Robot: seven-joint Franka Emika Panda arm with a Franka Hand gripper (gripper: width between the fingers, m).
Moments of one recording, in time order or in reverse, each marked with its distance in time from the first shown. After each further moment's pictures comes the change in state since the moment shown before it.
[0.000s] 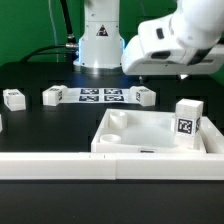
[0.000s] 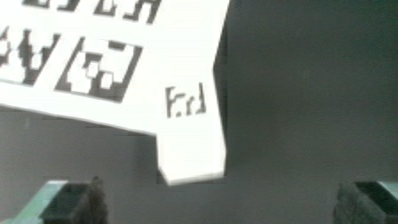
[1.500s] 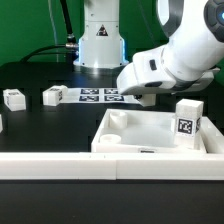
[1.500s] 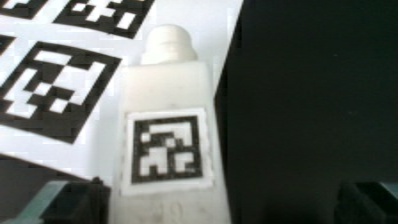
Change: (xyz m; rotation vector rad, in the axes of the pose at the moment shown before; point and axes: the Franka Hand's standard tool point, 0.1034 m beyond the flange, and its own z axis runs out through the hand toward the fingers) arm 0.010 0.001 0.059 -0.011 0.010 -0.064
